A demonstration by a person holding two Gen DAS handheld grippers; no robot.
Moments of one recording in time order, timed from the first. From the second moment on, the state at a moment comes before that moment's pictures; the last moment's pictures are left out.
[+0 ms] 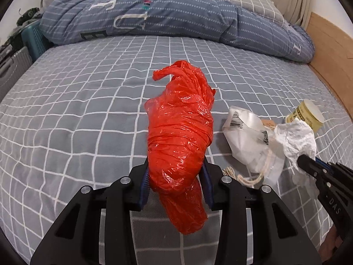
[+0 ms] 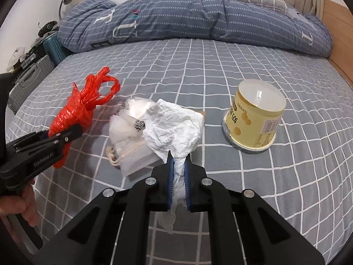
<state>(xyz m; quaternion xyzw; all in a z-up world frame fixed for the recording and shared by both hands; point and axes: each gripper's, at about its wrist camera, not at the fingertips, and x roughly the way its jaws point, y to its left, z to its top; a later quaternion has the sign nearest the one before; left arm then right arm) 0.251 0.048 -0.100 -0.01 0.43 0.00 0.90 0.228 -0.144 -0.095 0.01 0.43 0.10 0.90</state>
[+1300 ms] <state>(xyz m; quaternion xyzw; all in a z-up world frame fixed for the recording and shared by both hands) 0.102 0.040 -0.042 -0.01 0.39 -0.01 0.92 0.111 -0.132 -0.023 -0.02 0.37 0.11 0.92</state>
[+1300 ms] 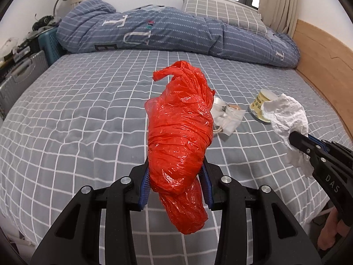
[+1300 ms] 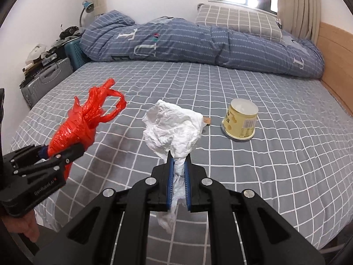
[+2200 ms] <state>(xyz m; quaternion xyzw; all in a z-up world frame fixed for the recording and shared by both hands) 0.016 0.030 -0.048 -0.04 0.40 0.00 0.92 0.040 -0.138 -0.026 -0.02 0.39 0.12 0.92</state>
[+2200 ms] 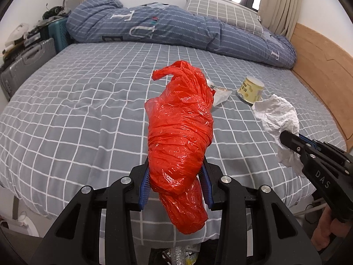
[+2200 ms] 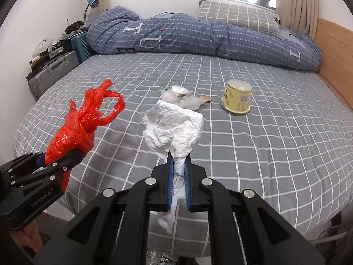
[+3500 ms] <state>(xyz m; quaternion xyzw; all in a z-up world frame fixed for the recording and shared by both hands) -0.087 0.021 -0.083 -0.04 0.44 0.00 0.90 -0.050 -0.144 -0.037 -0.02 0.41 0.13 0.91</state>
